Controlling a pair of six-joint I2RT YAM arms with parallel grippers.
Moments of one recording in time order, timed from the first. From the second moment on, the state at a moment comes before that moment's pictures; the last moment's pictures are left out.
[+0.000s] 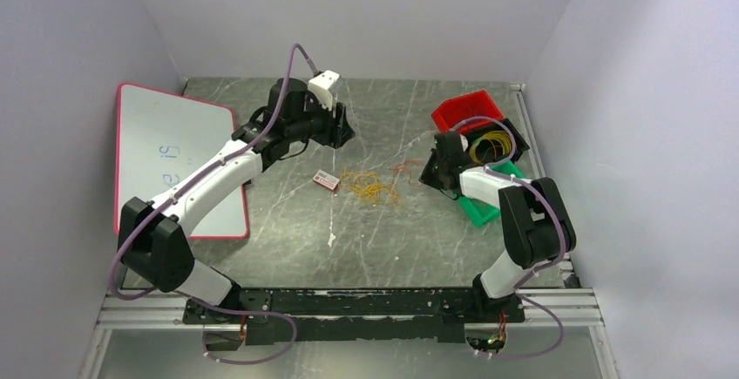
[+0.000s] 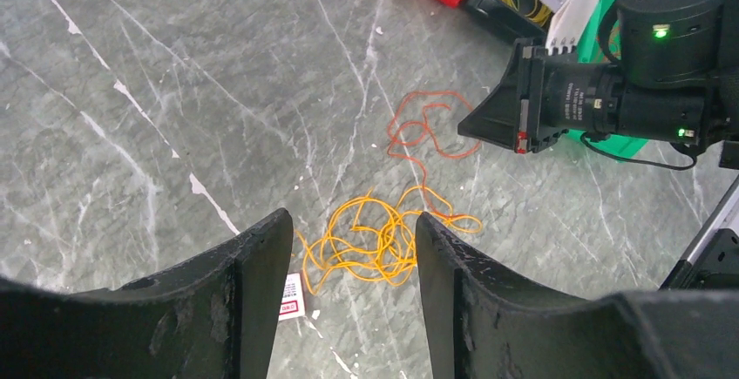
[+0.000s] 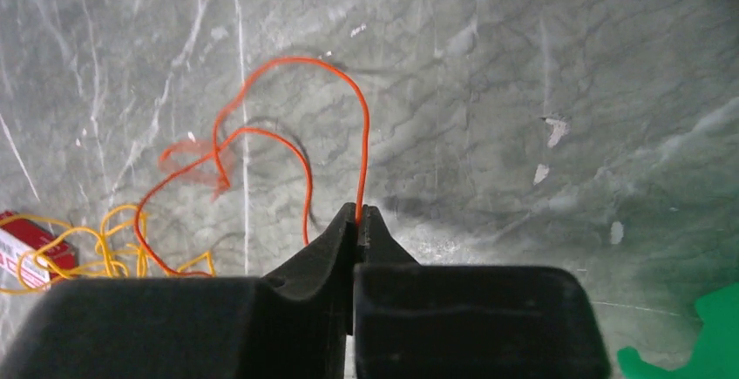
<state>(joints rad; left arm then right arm) -0.54 1.49 1.27 -0.21 0.26 -0.15 0.28 1.62 0.78 -0.03 0.02 0.65</state>
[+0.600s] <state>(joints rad) -0.54 1.39 1.28 -0.23 0.21 -0.12 0.30 1.25 1.11 -0.24 0.09 0.18</state>
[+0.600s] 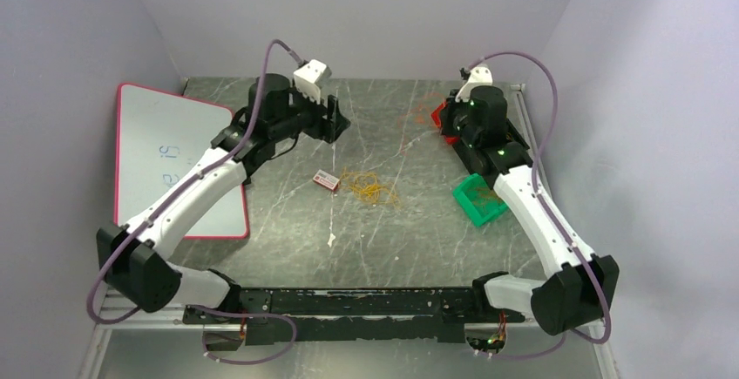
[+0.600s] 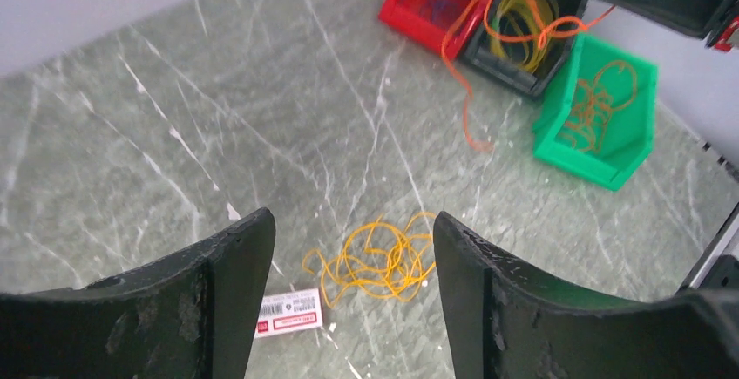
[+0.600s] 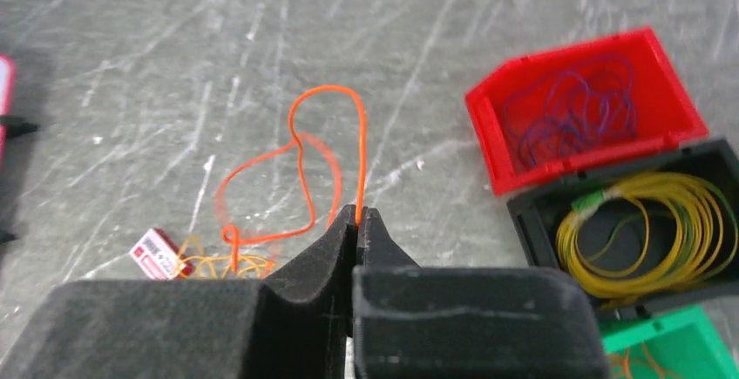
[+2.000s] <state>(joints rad) -0.54 1.36 1.26 0.00 0.52 -0.22 0.52 1.27 1.30 -0.23 -0.44 0.09</state>
